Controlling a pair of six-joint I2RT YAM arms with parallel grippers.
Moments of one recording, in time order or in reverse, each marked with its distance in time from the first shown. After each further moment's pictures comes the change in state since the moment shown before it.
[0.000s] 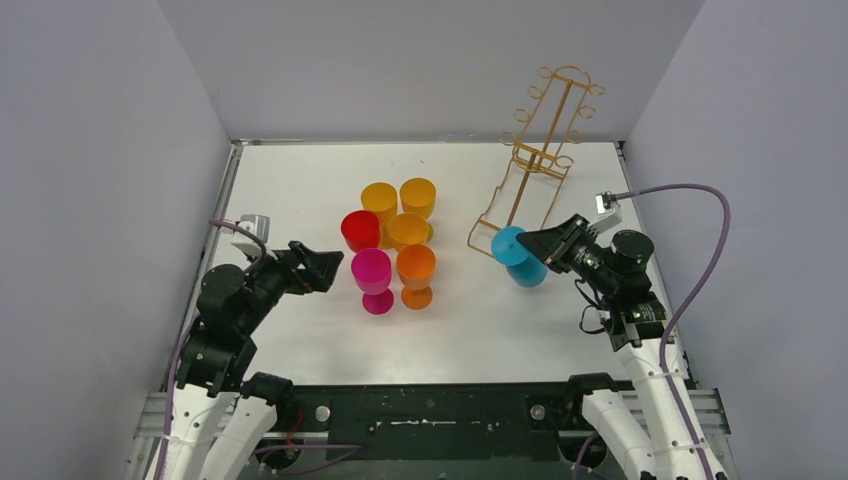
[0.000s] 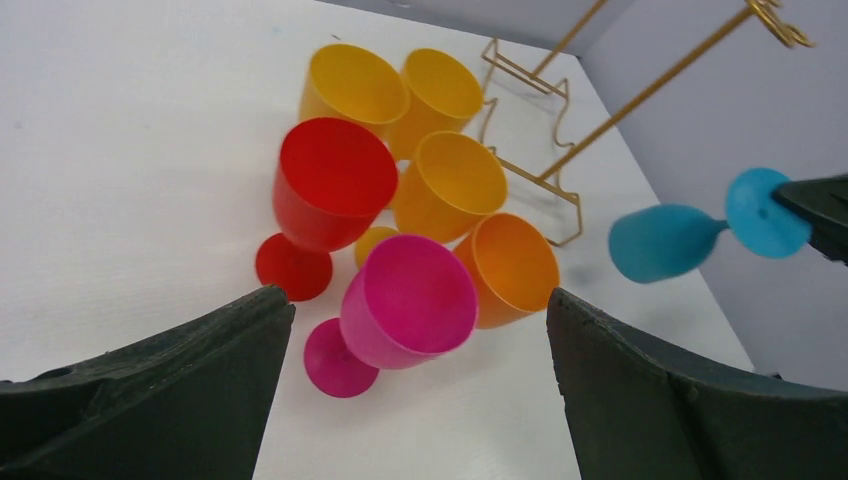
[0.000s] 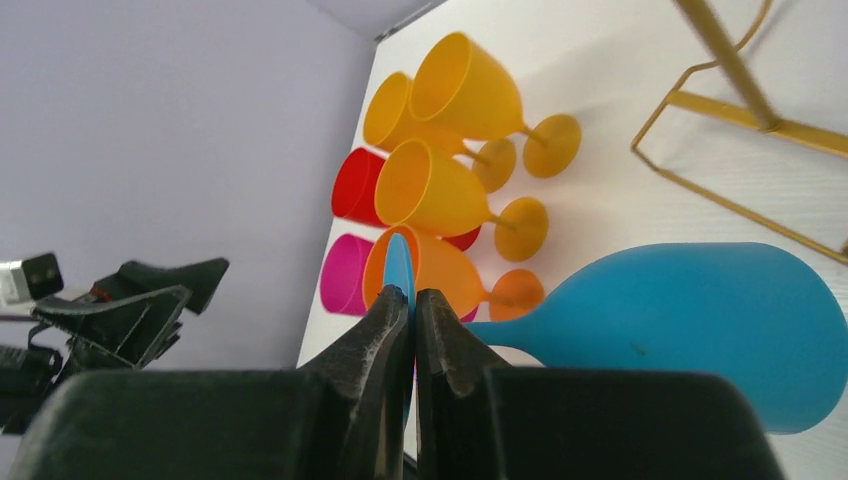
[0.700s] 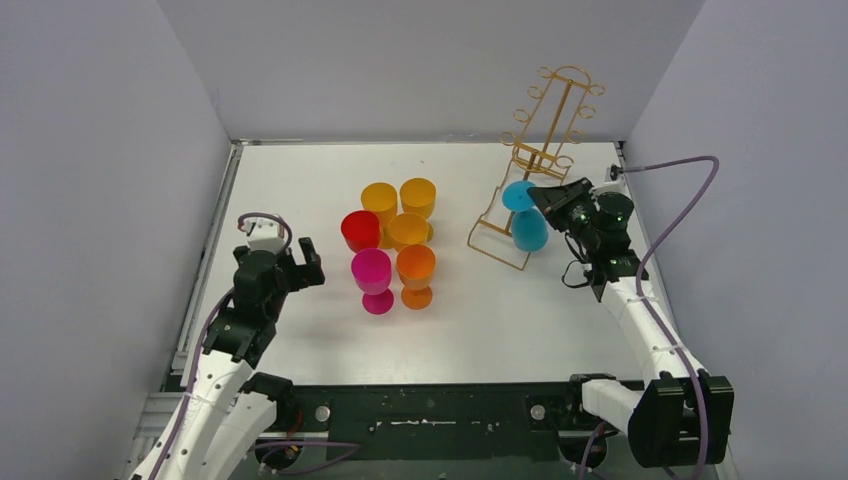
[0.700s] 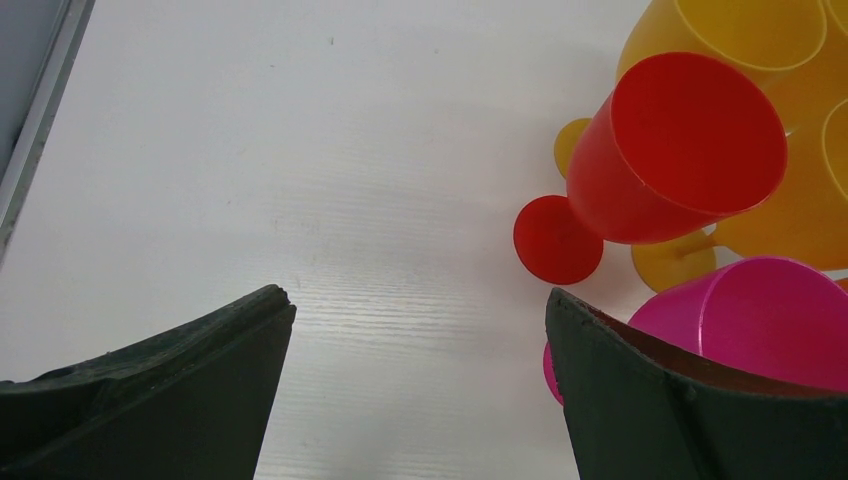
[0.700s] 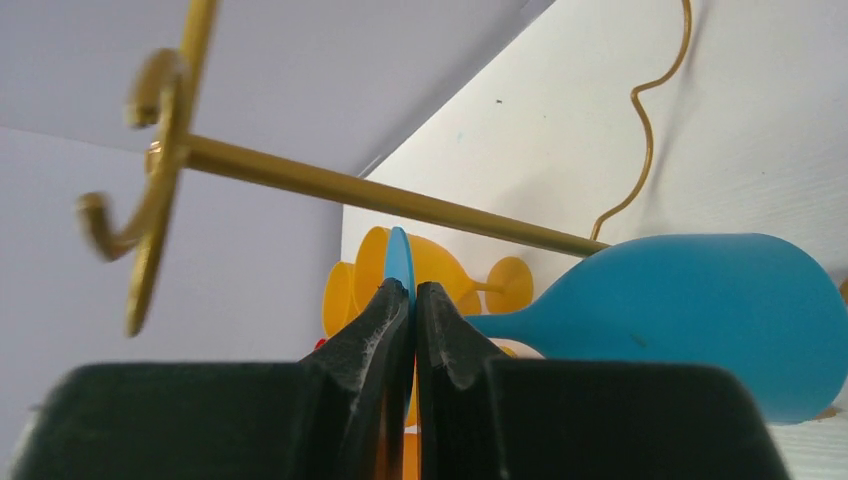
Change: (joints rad) left arm 0.000 0.167 -0.137 0.045 -0.380 0.211; right arm -0.029 0.413 0.028 0.381 0.223 0.195
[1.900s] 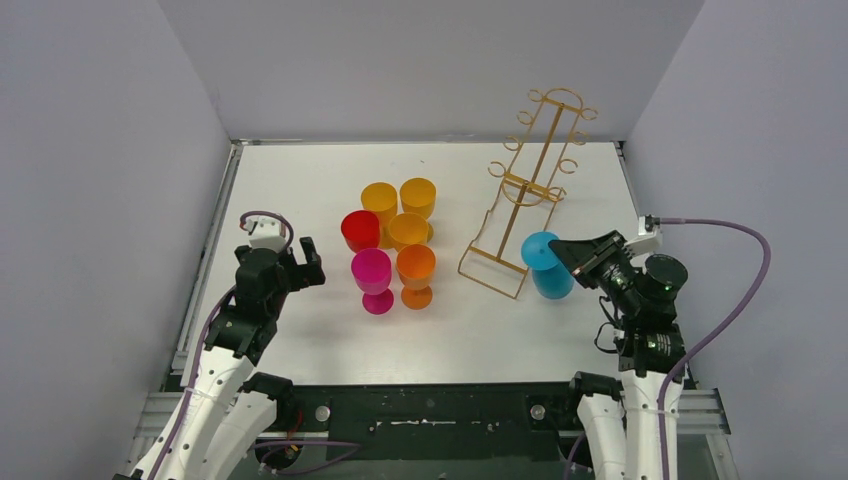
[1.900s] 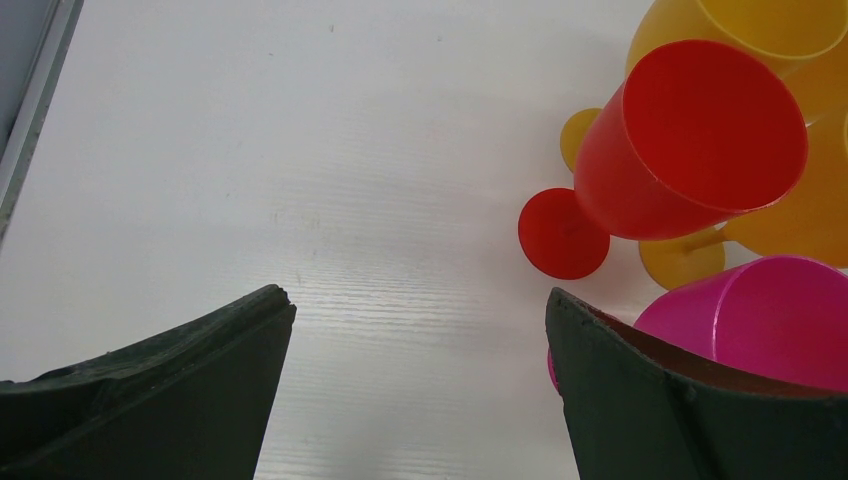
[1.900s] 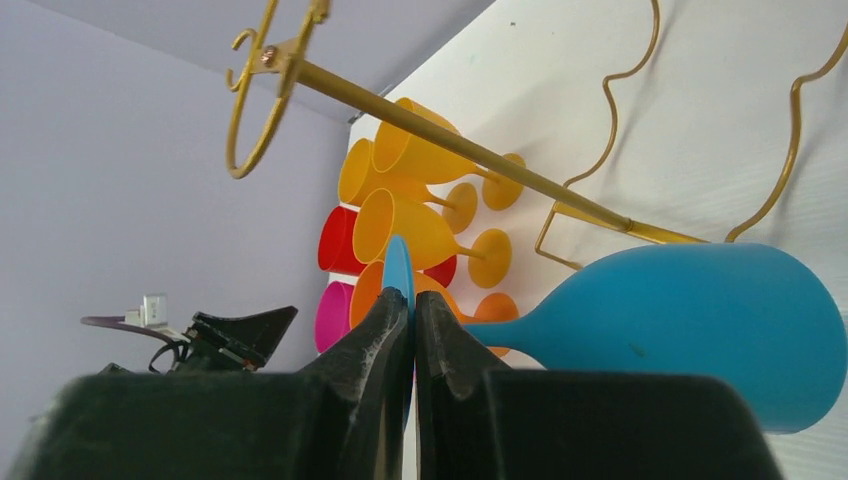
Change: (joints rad) left arm 0.007 0.021 0.000 0.000 0.007 0.000; right arm -0.225 -0.577 -0.015 -0.569 -0.300 -0.169
